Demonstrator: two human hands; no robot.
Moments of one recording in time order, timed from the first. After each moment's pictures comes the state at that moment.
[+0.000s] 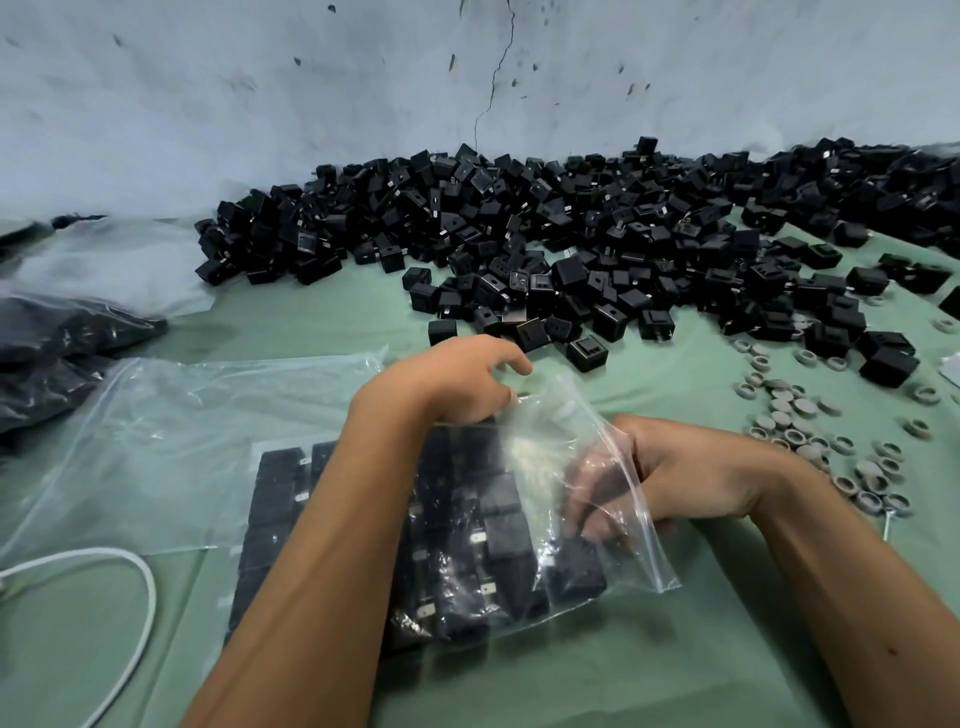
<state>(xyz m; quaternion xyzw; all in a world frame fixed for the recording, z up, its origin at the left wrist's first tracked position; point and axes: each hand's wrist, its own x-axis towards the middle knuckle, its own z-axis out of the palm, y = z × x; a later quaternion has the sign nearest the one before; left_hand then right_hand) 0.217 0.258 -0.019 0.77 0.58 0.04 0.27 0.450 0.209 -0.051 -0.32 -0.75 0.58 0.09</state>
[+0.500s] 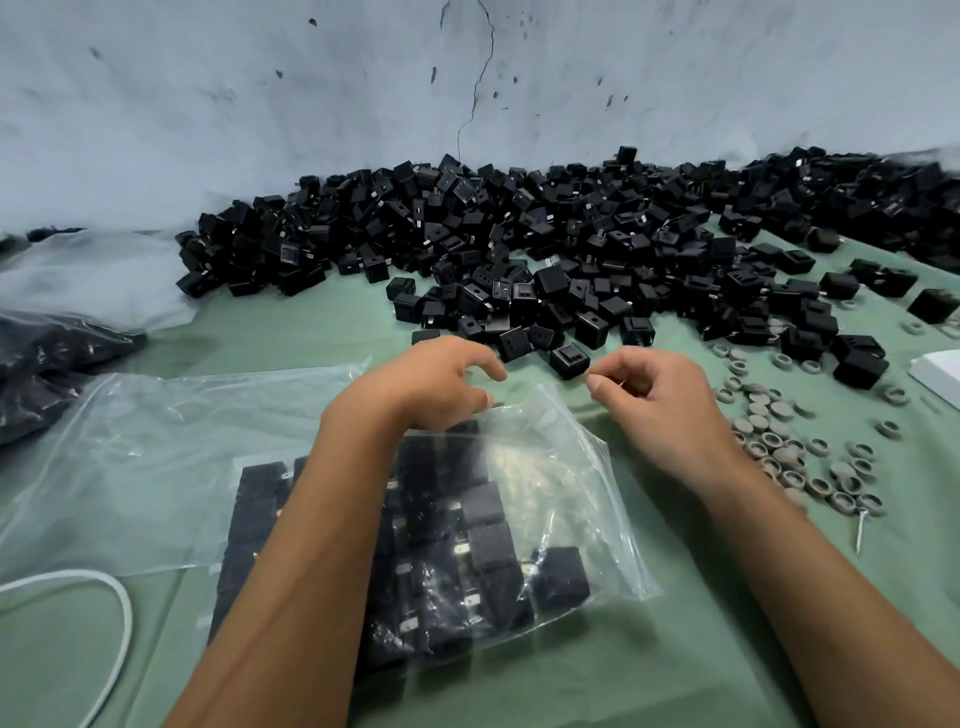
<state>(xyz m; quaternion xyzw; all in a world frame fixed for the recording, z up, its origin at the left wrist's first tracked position) 0.211 0.256 -0.017 0.76 0.59 0.08 0.28 0.453 0.232 -0.076 -0.57 -0.65 0.25 0.43</state>
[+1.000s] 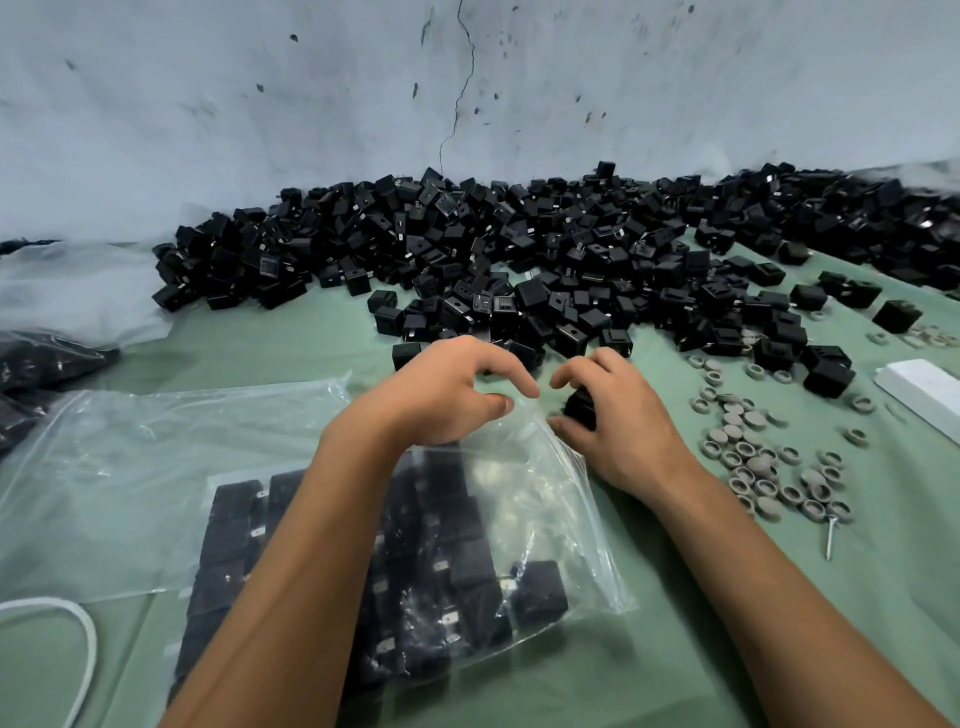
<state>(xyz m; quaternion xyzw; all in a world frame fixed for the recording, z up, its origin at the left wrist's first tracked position) 0.230 0.256 -0.017 0.80 0.49 0.18 0.30 0.447 0.245 -0.085 -0.59 -0.75 0.07 0.29</state>
